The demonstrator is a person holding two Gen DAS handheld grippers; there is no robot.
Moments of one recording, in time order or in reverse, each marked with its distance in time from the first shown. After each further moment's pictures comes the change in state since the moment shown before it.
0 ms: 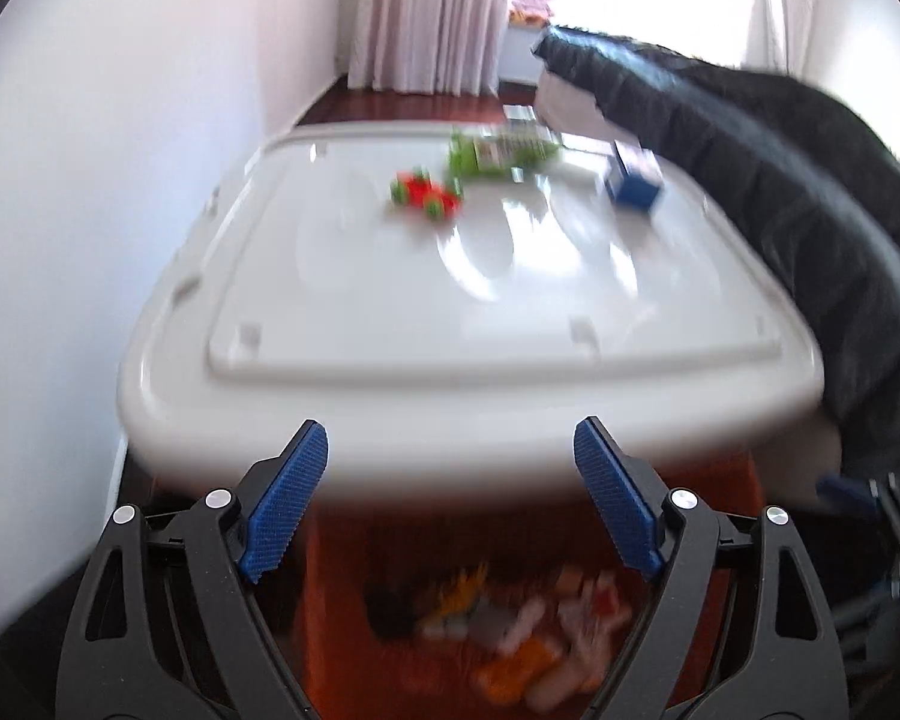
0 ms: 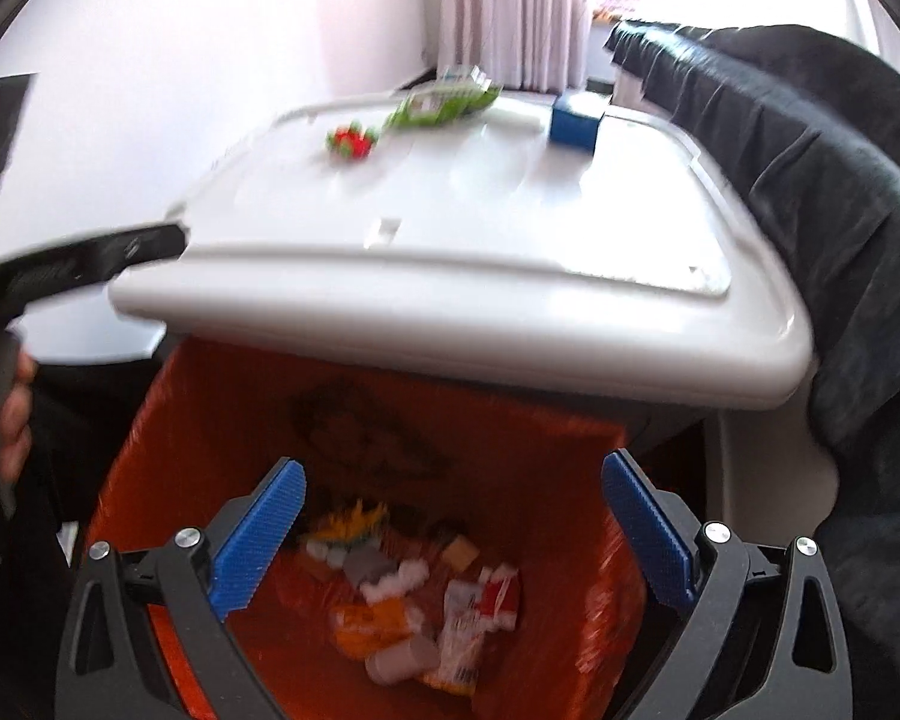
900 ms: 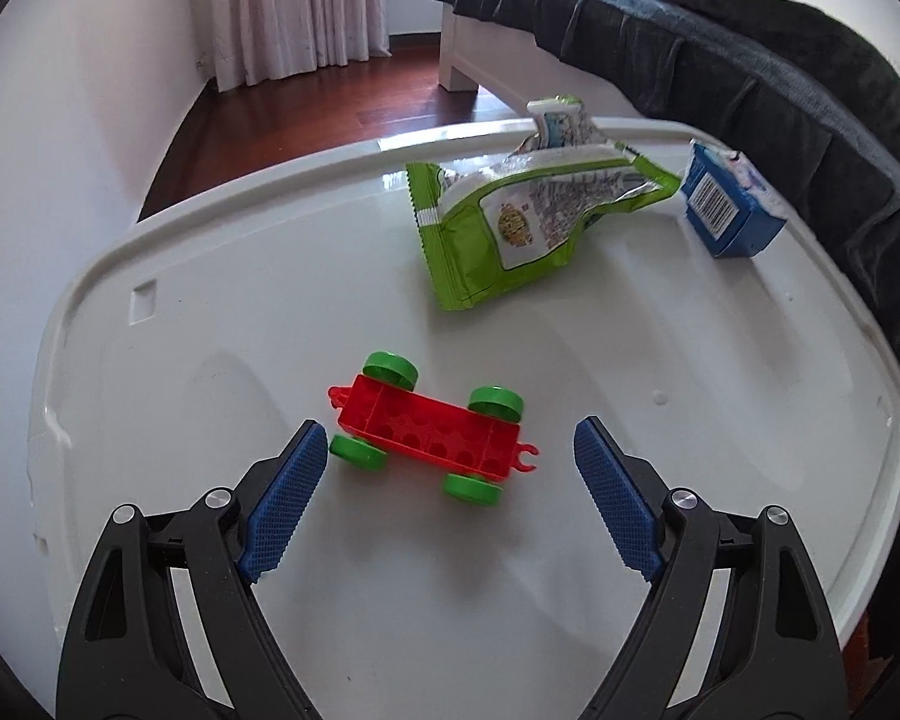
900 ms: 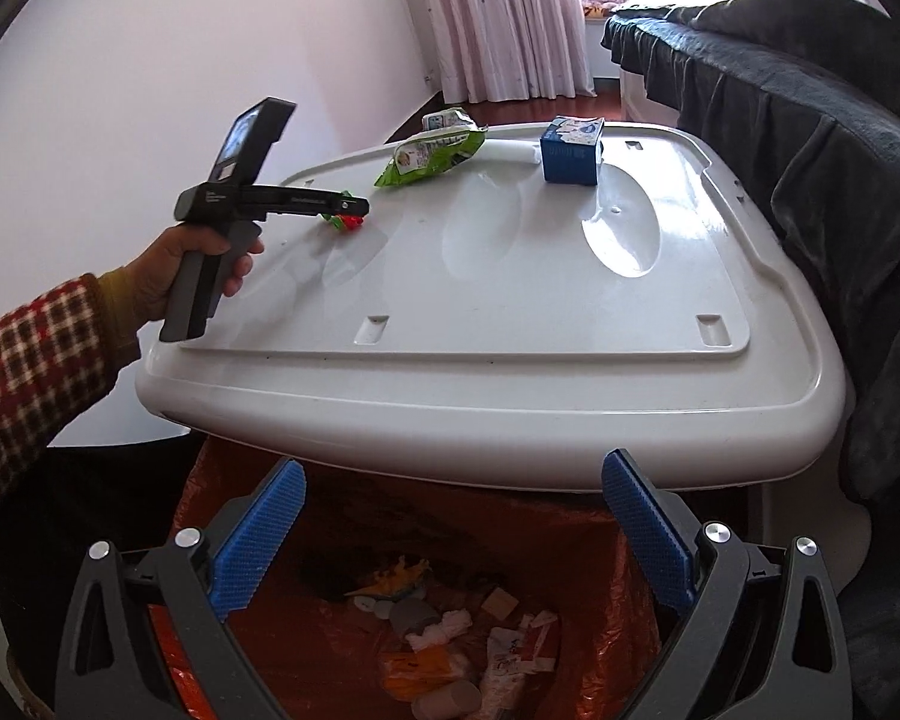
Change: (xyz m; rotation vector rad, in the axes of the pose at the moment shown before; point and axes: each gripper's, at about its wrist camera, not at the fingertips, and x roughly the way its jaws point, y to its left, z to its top) left arm 0.206 0.021 0.154 0.295 0.151 -0.150; right arm 0.011 -0.036 0.040 0.105 -0.024 0.143
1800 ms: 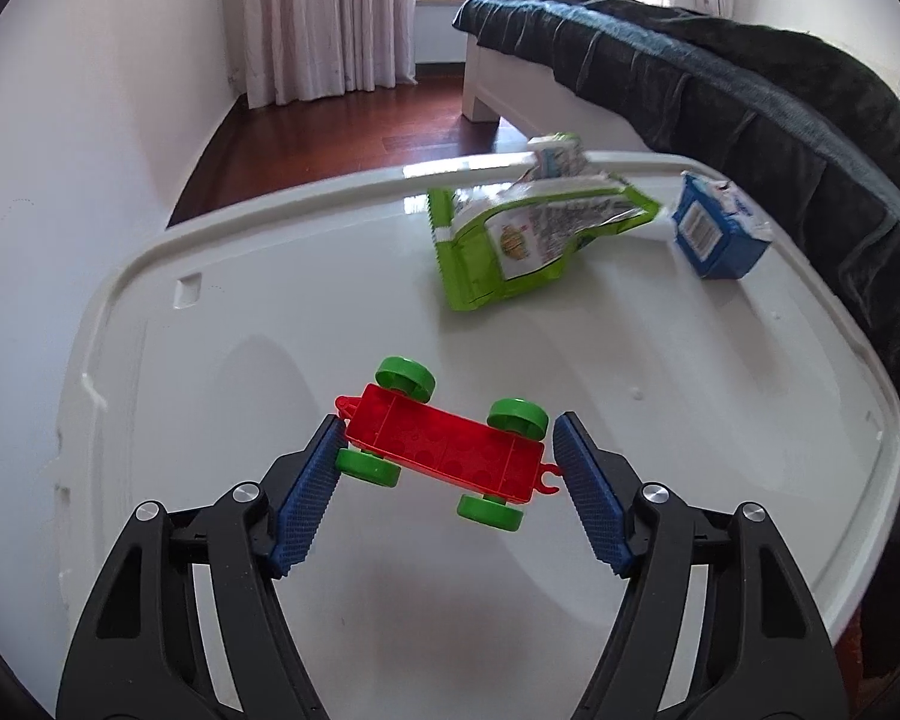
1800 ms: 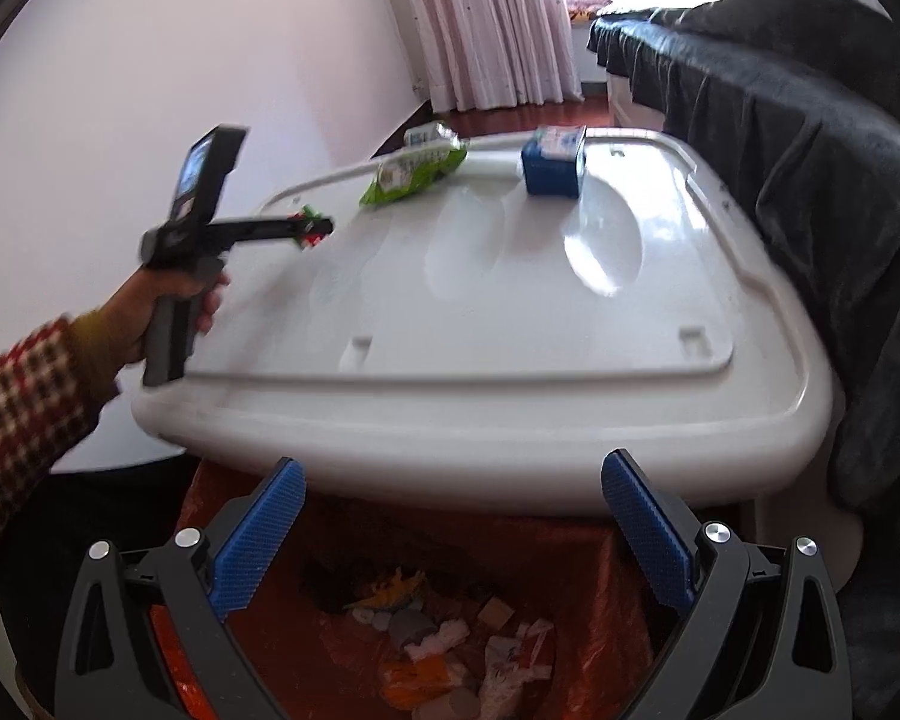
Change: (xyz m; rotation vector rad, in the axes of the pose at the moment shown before) left arm -0.041 -0.006 -0.020 -0.055 -0.094 0.037; right arm -0.005 -0.011 0.023 0.027 -0.030 -0.012
